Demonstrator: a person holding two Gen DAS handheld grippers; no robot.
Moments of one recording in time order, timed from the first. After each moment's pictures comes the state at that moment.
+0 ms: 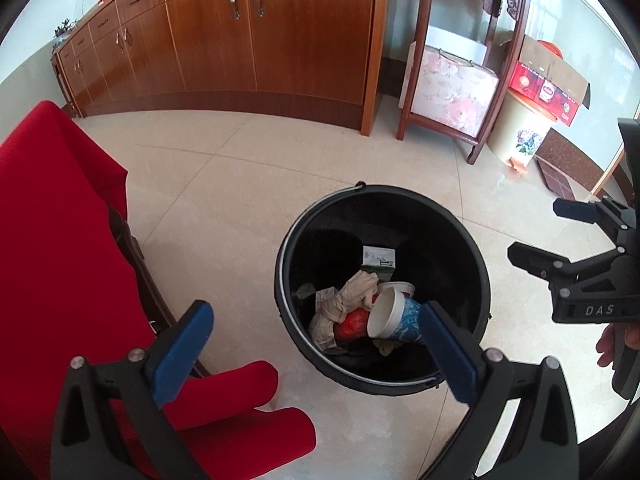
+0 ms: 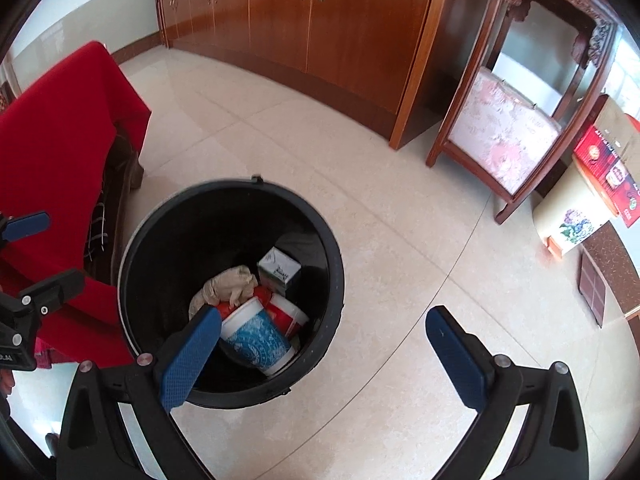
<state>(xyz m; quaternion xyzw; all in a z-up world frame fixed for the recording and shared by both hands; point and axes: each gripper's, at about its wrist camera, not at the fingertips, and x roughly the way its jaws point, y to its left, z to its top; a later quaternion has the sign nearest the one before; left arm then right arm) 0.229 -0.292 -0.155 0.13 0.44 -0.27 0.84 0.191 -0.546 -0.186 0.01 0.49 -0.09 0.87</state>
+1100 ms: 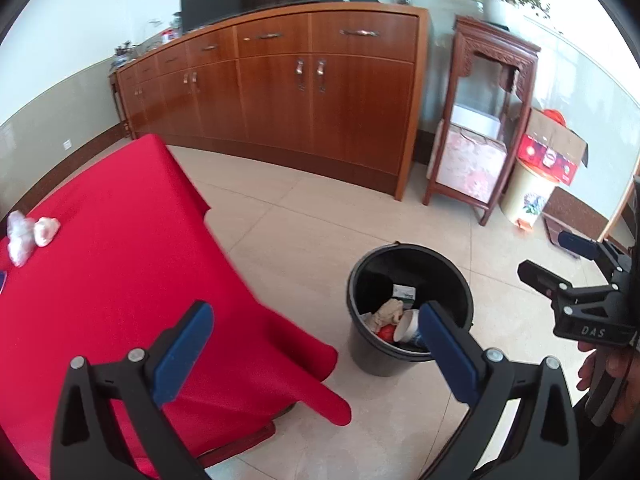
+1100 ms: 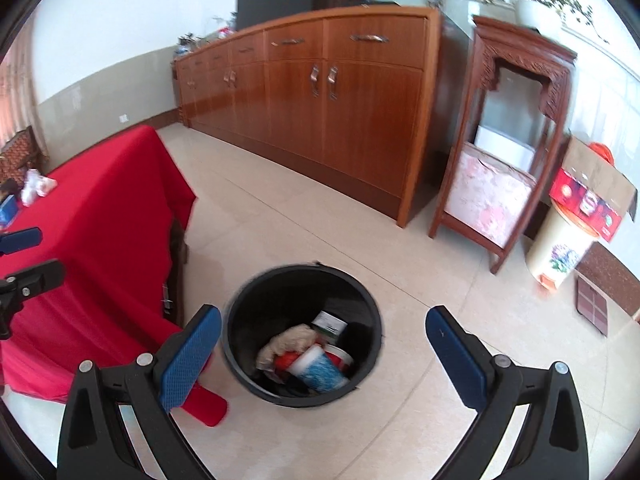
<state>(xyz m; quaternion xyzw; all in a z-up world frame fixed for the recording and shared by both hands) 0.167 -0.178 -0.045 0.08 0.36 -0.21 0.91 0.113 -0.463 -0.071 0.03 0.35 -0.08 0.93</state>
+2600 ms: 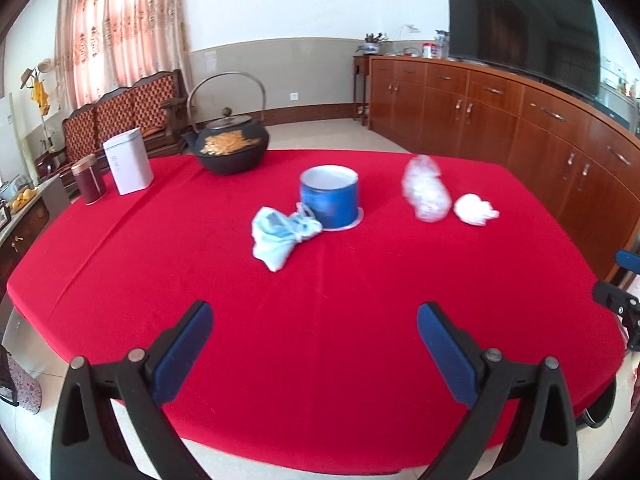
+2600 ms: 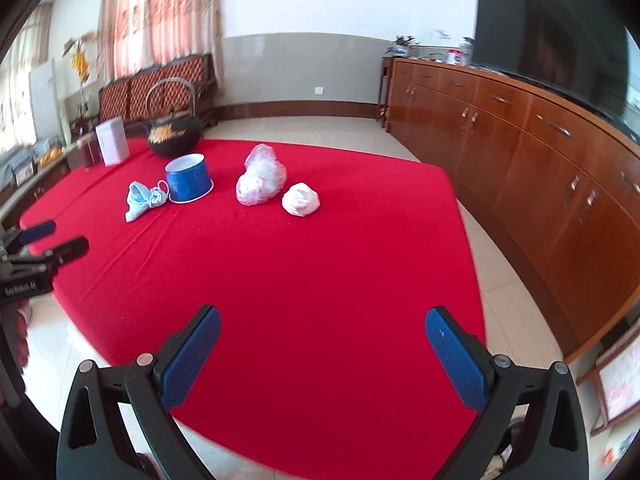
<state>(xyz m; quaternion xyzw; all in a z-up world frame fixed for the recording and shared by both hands) 0.173 0.215 -0.030 -0.05 0.33 0.15 0.93 0.258 -0.059 -0.005 -0.11 0.33 0.23 0.91</state>
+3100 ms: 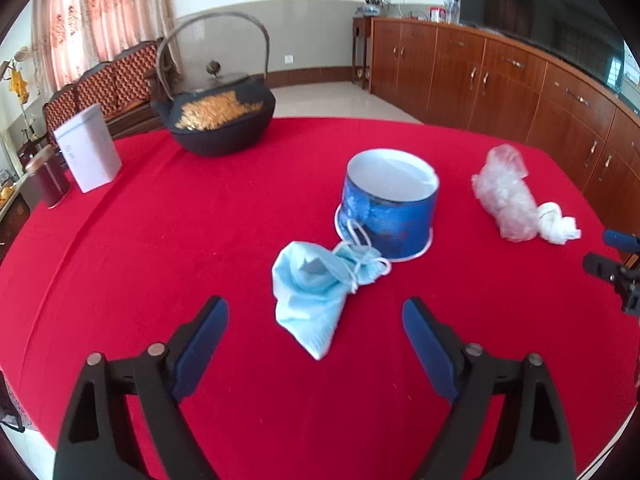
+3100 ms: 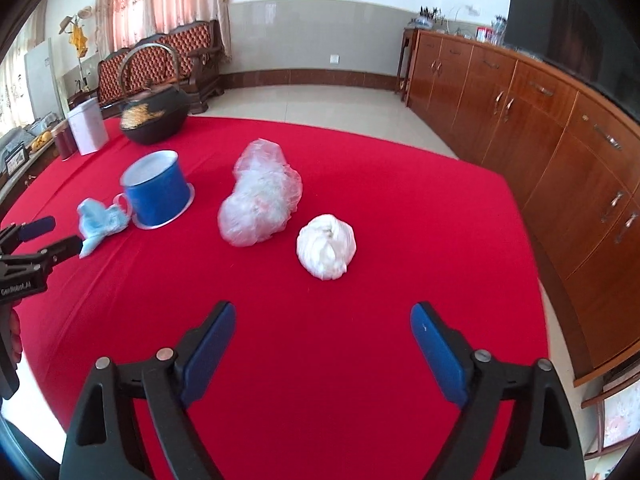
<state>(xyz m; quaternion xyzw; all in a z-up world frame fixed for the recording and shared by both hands) 0.273 0.286 -0.065 -0.05 0.40 0.13 0.91 0.381 0.030 -0.032 -0.13 0.39 0.24 0.88</state>
